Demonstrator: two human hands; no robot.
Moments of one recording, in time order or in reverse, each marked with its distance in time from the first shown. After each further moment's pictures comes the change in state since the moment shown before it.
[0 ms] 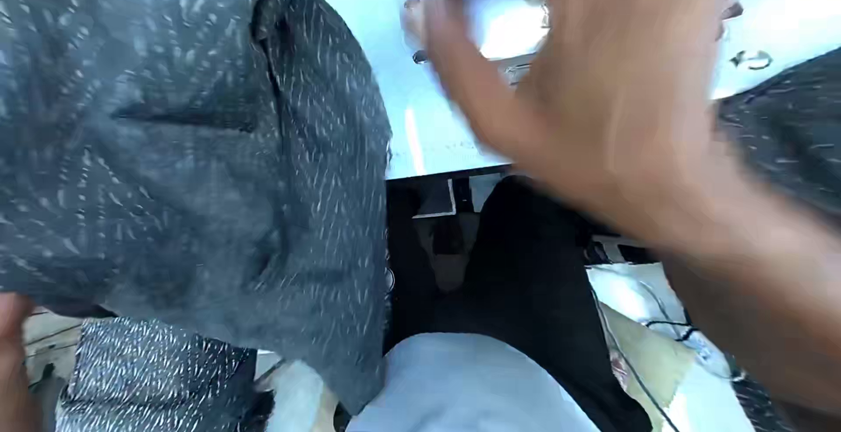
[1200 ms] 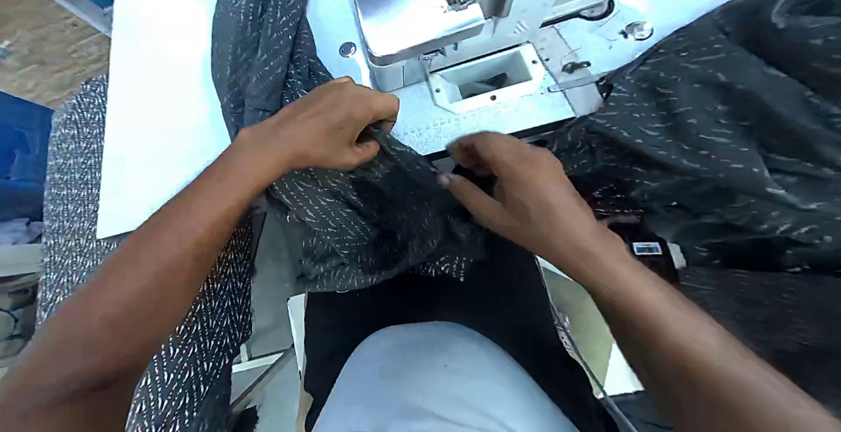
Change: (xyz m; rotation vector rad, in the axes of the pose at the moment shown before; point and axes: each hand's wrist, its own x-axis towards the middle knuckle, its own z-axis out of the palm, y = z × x) left_hand -0.013 -0.117 0.283 0.817 -1.673 1.229; right_hand -0.161 0.076 0.011 0.088 -0.276 0.412
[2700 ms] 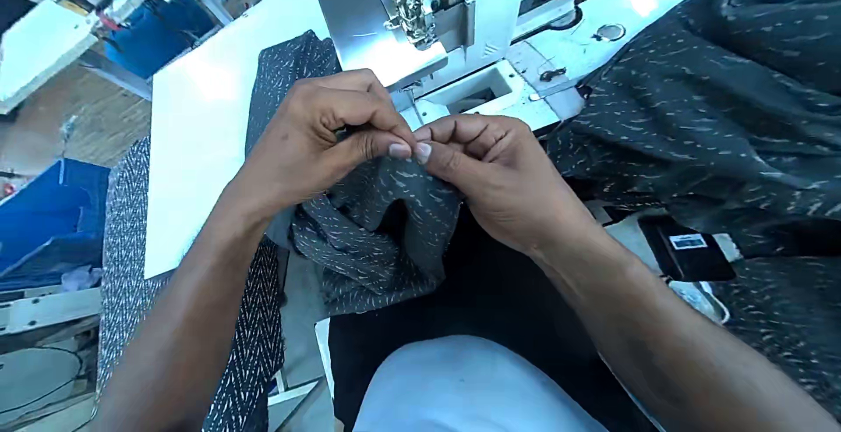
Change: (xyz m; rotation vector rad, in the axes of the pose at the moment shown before) left_hand 0.009 0.051 -0.057 -0.494 0.355 0.118; right_hand 0.034 -0.051 -0.016 1.192 0.168 0.076
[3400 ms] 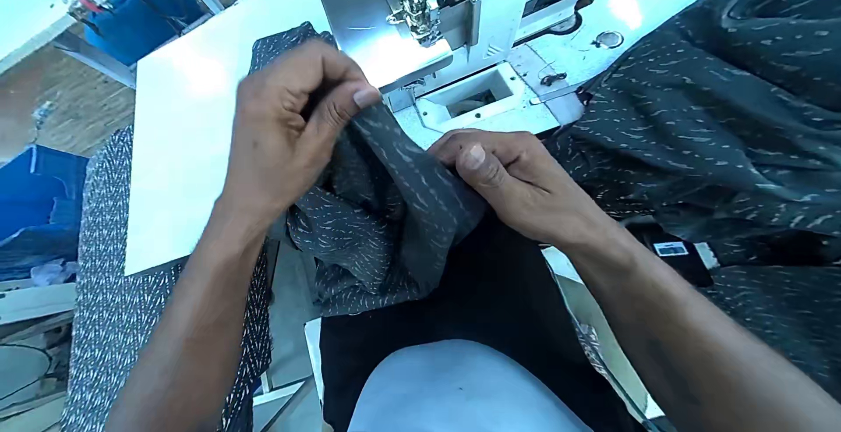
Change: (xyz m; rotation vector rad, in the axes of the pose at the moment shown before) left_hand -0.015 -0.003 0.004 0.269 0.349 -0.057; right_hand 0.004 0.007 -0.033 -0.519 -0.271 -0.319
